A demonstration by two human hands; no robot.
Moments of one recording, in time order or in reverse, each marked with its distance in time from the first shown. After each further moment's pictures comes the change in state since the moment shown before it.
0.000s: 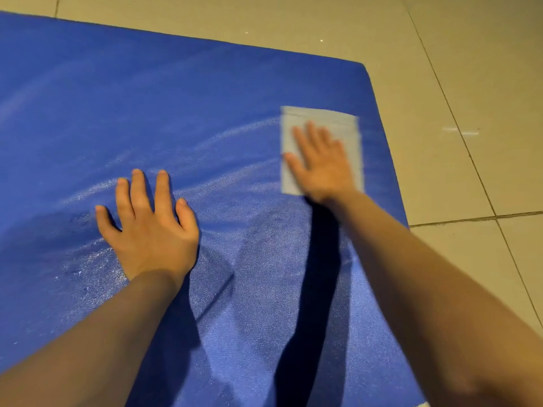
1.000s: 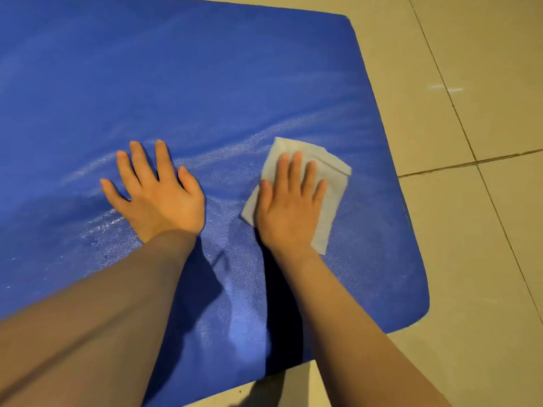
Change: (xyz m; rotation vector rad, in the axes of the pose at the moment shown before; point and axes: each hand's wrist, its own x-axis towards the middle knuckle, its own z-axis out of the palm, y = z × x) left_hand 0.001 -0.003 0.001 0.029 -0.011 0.047; right_hand -0.118 -0.100 0.058 0.094 0.280 0.385
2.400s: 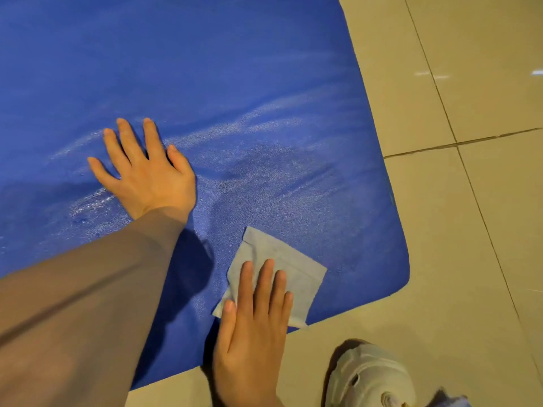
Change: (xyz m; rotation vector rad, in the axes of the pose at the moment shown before) left_hand -0.001 0.001 -0.003 0.009 -0.030 0.008; right_hand -0.204 -0.009 -0.023 0.096 -0.139 0.039
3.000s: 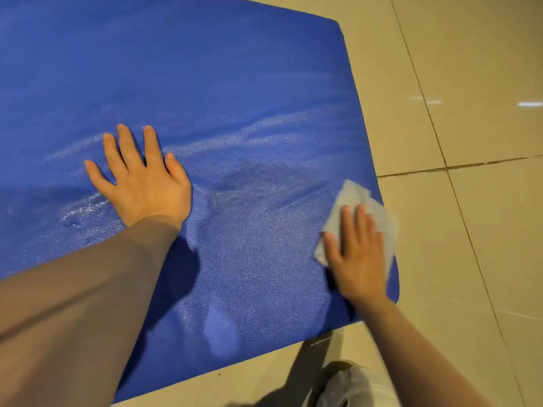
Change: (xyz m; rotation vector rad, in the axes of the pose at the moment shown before) left_hand 0.000 0.001 -0.004 -0.012 -0.039 -0.017; right_hand 0.144 0.166 -0.058 -0.172 -0.071 0.022
